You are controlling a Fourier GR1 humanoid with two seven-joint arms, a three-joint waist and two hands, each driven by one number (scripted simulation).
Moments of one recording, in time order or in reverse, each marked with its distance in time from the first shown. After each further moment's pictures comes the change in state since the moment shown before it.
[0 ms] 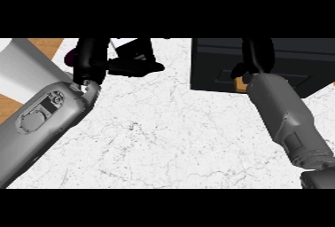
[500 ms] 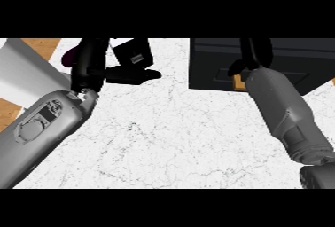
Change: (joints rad) left arm 0.062 0.005 0.005 -0.047 -0.025 0.003 -0.012; right arm -0.050 0.003 -0.082 0.042 -0.091 0.041 -0.150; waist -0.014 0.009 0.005
